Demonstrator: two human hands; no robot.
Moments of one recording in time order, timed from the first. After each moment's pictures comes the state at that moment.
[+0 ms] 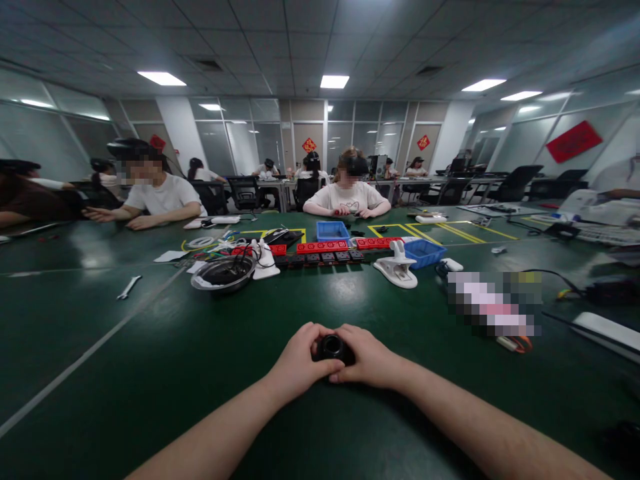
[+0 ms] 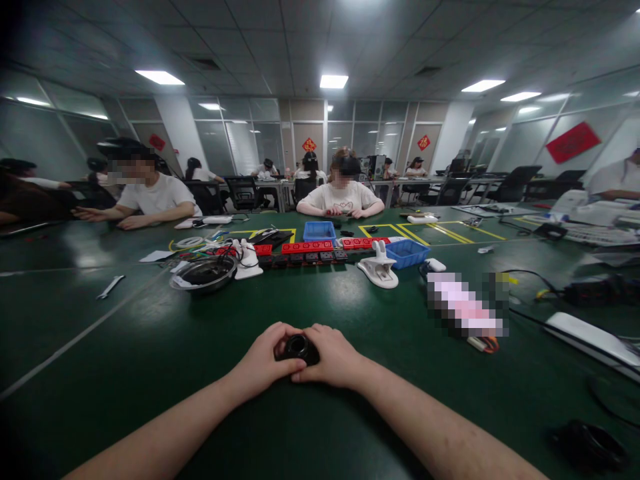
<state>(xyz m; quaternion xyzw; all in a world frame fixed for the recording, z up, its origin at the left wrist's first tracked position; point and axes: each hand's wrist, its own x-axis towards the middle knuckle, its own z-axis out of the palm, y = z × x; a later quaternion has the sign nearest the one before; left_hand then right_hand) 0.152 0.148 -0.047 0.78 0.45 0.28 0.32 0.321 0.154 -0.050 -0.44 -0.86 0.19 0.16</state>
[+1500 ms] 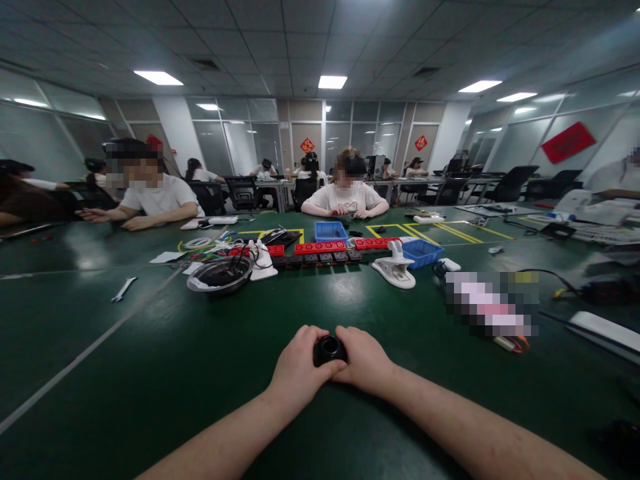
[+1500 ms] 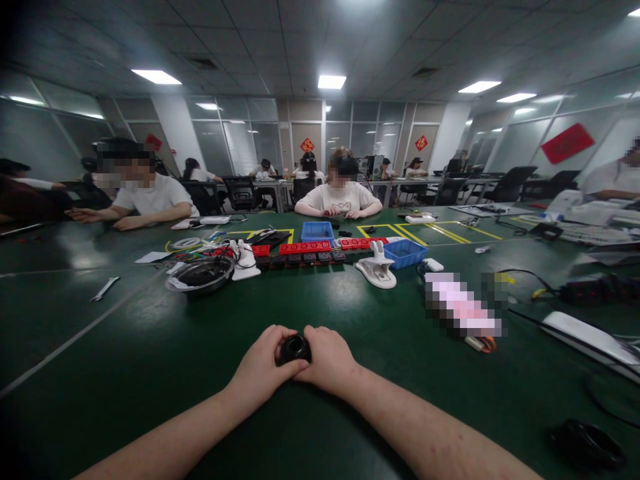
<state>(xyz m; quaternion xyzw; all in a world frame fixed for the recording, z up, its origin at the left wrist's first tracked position) 0.161 0.137 -0.047 0.76 0.52 0.30 0.25 0.310 0.150 -0.057 -0.53 -0.83 0.09 0.13</state>
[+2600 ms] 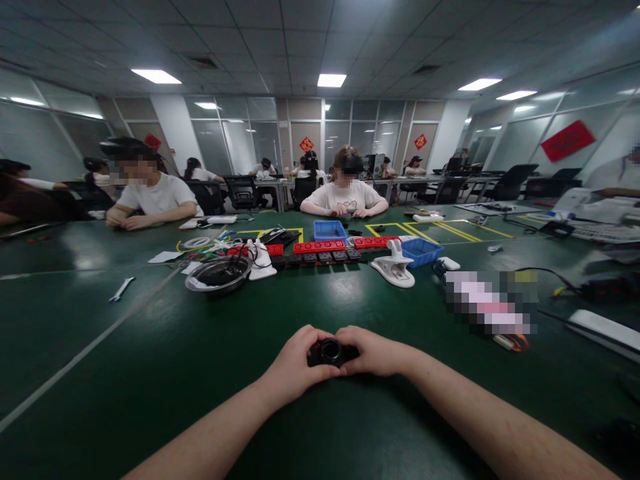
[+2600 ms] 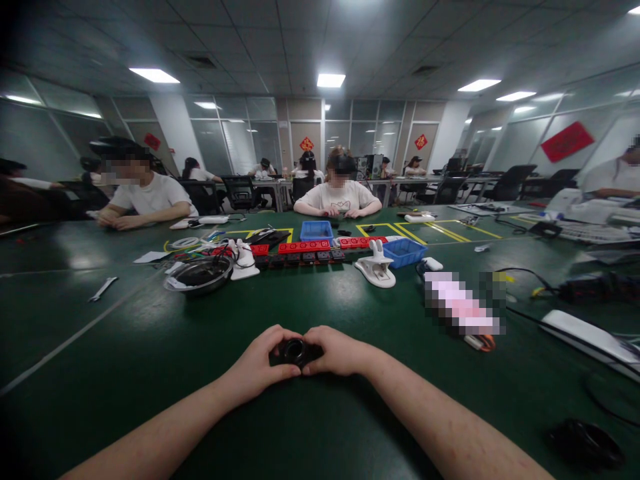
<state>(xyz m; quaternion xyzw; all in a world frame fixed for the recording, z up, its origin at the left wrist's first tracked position) 0.150 0.147 -0.040 0.80 0.42 0.26 0.33 0.336 0.165 -0.036 -0.32 -0.89 0.29 0.12</state>
